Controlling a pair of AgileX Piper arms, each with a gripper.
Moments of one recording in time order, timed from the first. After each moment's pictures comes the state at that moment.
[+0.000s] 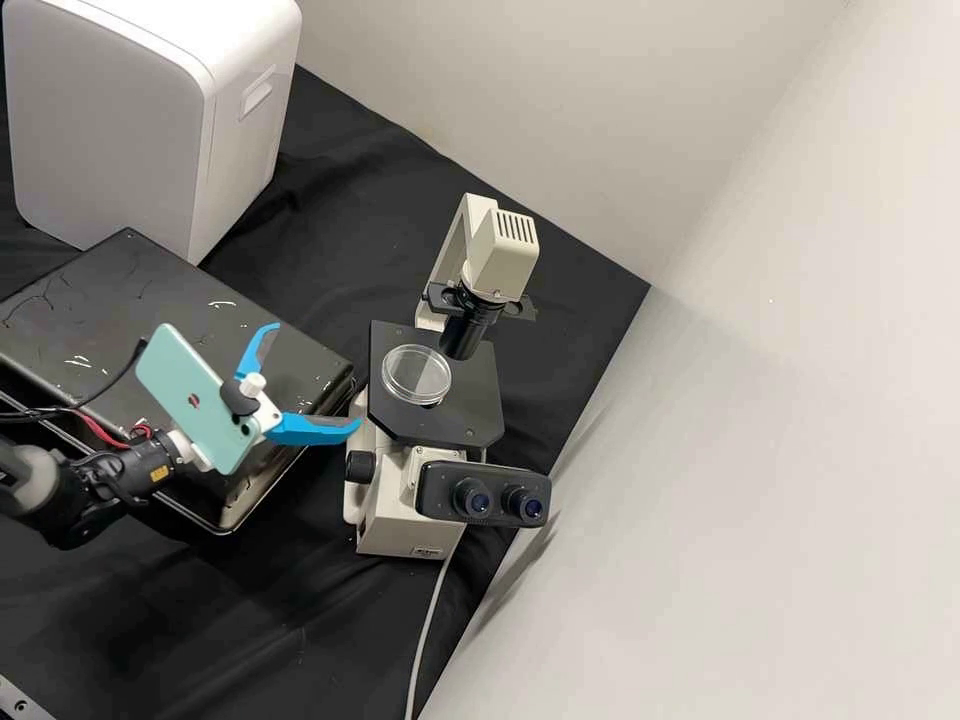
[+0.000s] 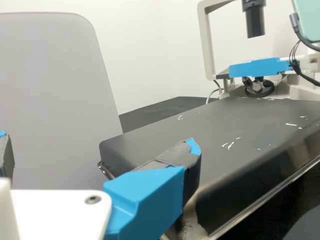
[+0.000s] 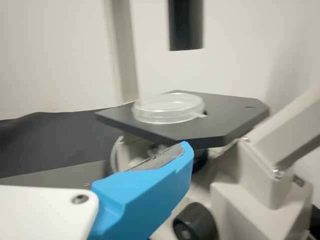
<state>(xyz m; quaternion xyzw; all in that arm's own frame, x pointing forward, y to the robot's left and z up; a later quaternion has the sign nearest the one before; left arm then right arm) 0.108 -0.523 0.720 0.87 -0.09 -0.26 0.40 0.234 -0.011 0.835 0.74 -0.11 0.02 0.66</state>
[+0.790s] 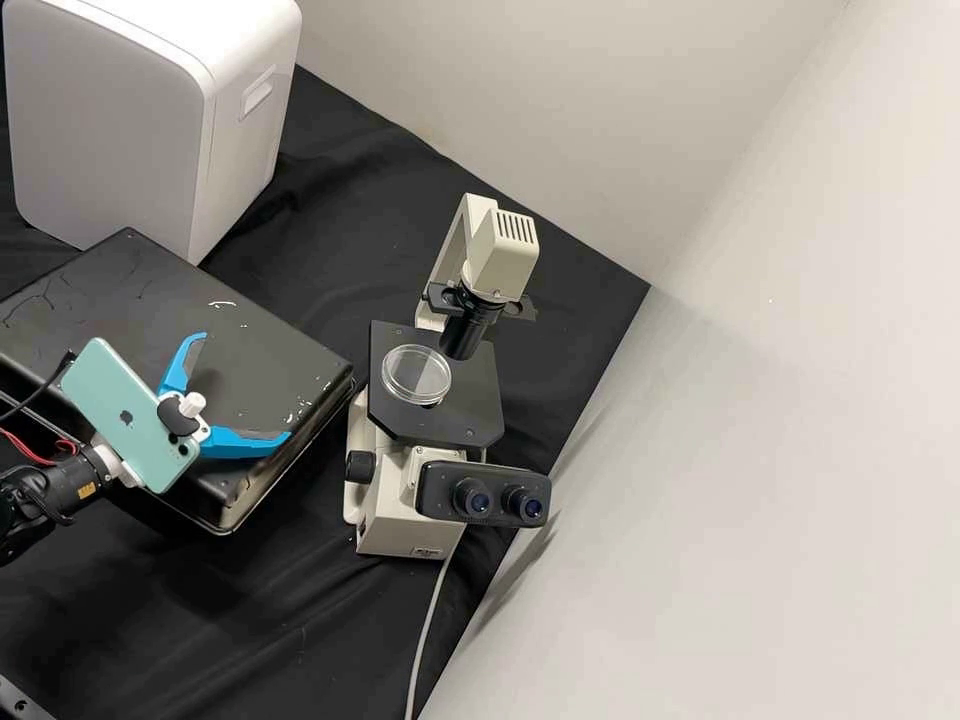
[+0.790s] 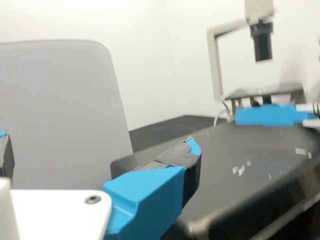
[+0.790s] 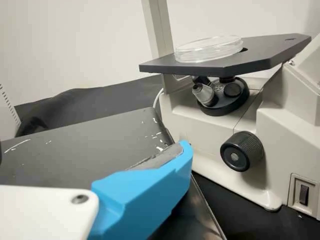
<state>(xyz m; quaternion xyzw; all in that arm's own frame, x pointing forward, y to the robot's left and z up) 0.106 -0.528 0.738 0.87 -0.12 -0.24 0.42 0.190 0.004 0.794 0.78 -0.08 -0.02 0.62</state>
